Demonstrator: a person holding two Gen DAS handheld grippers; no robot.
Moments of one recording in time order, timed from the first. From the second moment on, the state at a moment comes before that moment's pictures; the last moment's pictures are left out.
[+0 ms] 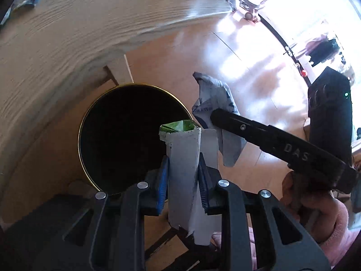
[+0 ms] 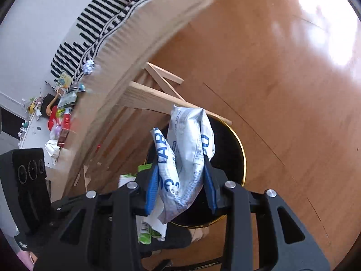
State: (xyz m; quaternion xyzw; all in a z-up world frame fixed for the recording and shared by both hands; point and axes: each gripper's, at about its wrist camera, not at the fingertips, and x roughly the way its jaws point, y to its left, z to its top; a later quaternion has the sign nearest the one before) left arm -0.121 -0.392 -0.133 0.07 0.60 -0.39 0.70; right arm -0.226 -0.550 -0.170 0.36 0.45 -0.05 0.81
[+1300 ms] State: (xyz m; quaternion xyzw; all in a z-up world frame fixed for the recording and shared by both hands) left arm -0.031 -0.059 0.001 -0.03 0.41 -0.01 0.91; right arm -0.056 -0.310 -0.035 0.04 0.39 0.15 0.91
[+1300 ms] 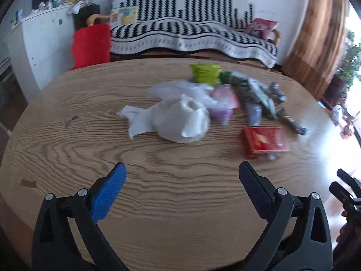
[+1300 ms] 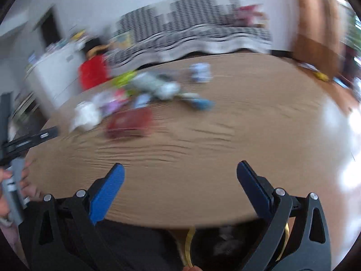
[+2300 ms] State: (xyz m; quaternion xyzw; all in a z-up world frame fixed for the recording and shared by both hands) left arm 0.078 -0.062 -0.040 -0.02 0.43 -0.01 0.90; right arm 0.085 -0.210 -0.075 -0.24 0.41 0.41 0.78
